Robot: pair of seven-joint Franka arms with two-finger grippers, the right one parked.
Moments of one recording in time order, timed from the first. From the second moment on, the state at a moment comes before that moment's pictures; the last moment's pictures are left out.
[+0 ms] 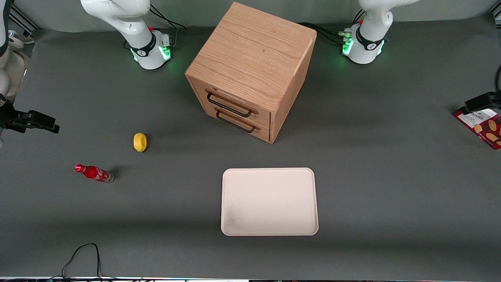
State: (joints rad) arm 0.25 0.06 -0.07 -1.54 0.03 1.47 0.02
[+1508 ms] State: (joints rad) arm 0.97 0.12 -0.07 -1.62 0.02 1.65 0.21
